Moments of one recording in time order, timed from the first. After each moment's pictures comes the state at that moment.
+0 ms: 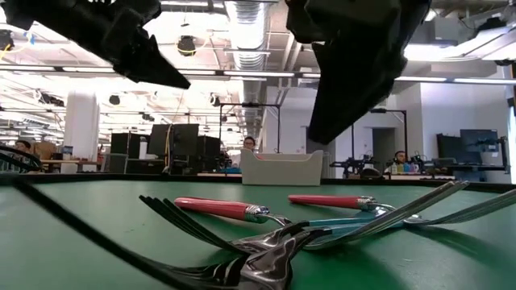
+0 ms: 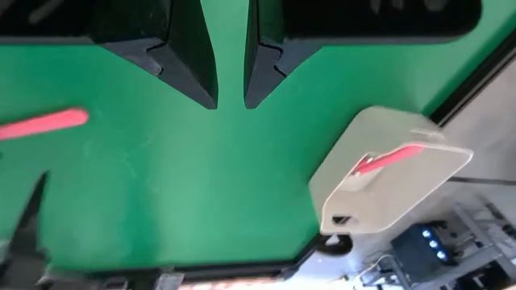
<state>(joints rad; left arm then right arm) -0.27 1.11 0.52 0.08 -0.64 -0.14 0.45 1.91 1.37 -0.65 0.42 0.82</state>
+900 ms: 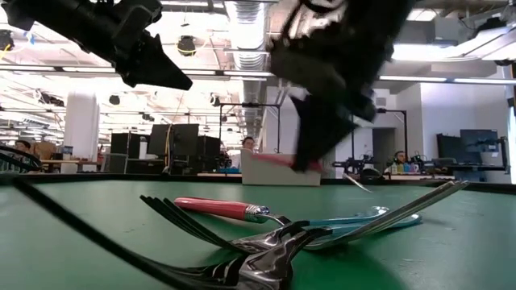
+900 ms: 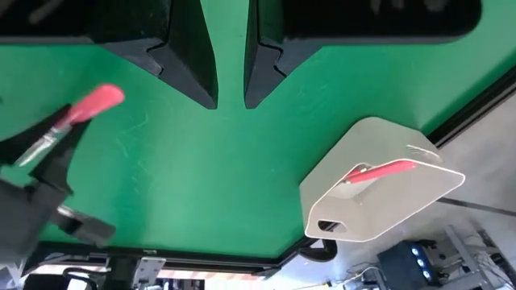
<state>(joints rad) -0.27 1.11 0.51 0.10 -0.67 -0.25 0.38 1.98 1.37 -0.64 0.44 0.85</state>
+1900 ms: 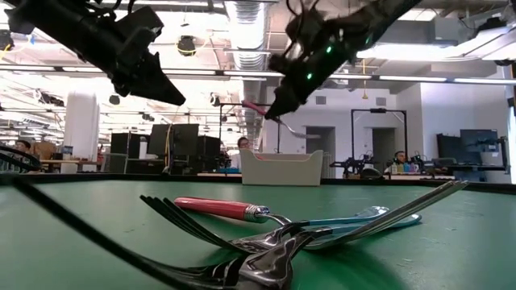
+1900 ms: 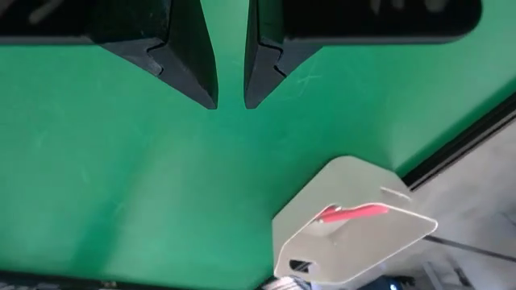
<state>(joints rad) -0.23 1.11 0.51 -0.02 -0.69 -0.36 -0.36 1.74 1.20 -0.01 0.21 -0.41</state>
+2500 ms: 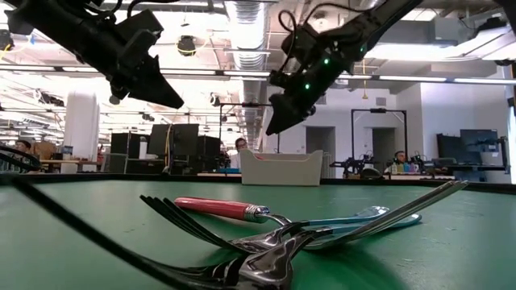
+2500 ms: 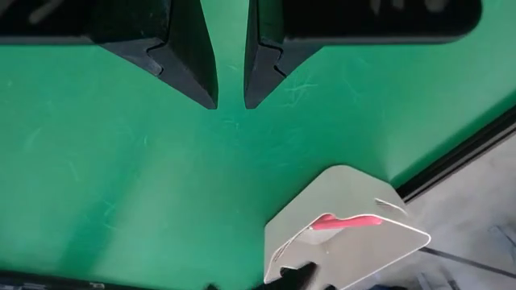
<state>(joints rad) -0.23 1.11 0.51 -0.05 -0.70 -0.41 -0.39 1.79 1.21 -0.09 0.19 -0.13</state>
